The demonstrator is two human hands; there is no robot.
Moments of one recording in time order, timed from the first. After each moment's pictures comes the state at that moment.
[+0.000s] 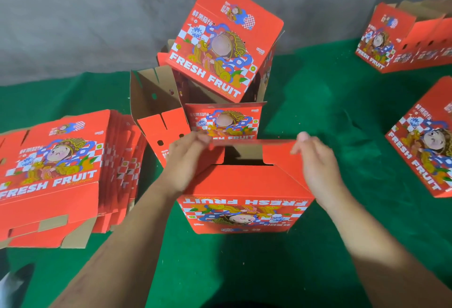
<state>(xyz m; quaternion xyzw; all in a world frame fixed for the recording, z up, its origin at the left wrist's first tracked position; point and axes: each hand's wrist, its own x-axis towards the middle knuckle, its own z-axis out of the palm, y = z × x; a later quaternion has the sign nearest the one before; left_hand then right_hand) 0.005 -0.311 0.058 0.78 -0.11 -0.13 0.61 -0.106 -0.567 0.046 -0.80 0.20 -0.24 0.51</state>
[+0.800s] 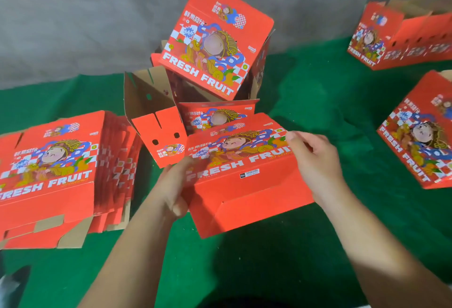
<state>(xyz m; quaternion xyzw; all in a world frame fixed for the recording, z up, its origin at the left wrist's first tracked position) -0.033 -0.304 0.053 0.58 0.18 -0.28 0.74 -0.122 -0.561 0.062 -0.75 0.23 -0.26 0.56</state>
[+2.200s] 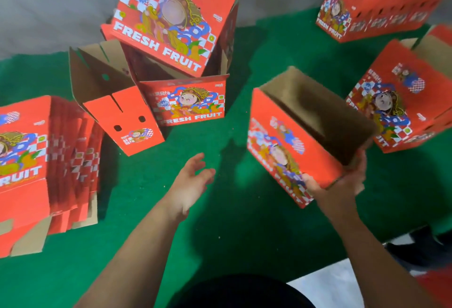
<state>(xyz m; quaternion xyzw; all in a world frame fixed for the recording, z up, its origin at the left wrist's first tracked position) -0.063 -0.357 -0.022 0.74 -0.01 -0.31 0.59 -0.229 -0.650 -0.090 -0.73 0.32 -0.37 0.47</state>
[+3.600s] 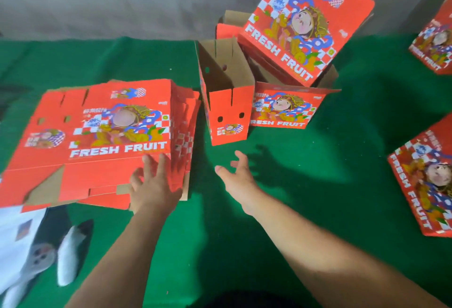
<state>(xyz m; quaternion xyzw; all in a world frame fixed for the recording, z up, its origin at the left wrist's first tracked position) 0.011 -0.062 -0.049 0.99 0.05 -0.11 0.08 -0.015 -0.271 -0.045 -0.73 0.25 0.10 0.63</state>
